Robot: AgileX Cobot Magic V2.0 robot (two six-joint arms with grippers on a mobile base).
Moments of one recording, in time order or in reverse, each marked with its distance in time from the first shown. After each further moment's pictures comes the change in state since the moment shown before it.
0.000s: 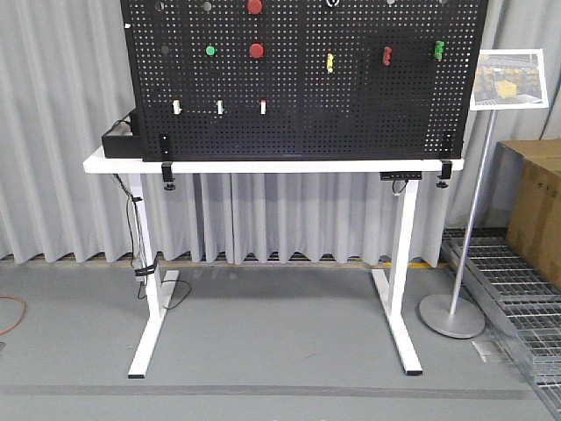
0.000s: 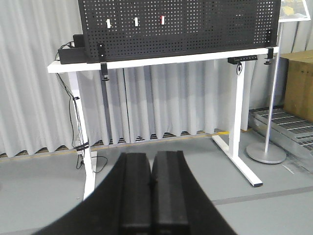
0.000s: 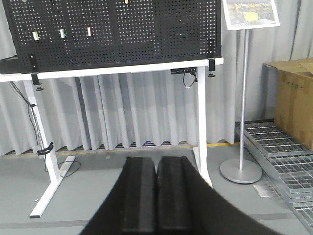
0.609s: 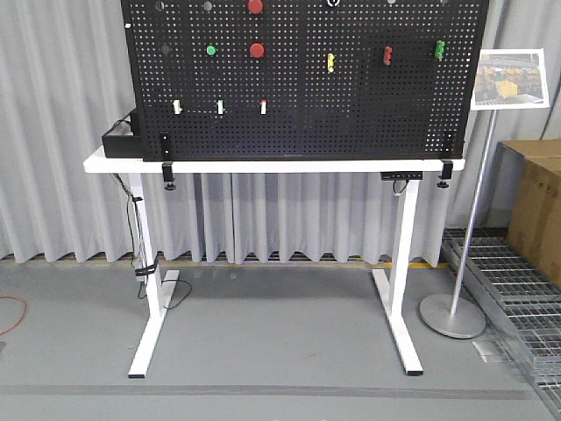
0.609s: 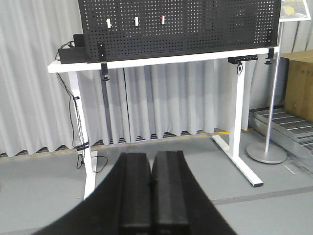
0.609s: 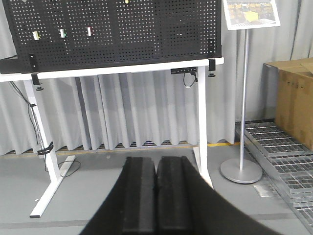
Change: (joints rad) left arm 0.000 0.000 0.000 0.000 0.000 0.000; right arm 0.000 0.000 0.000 0.000 0.000 0.000
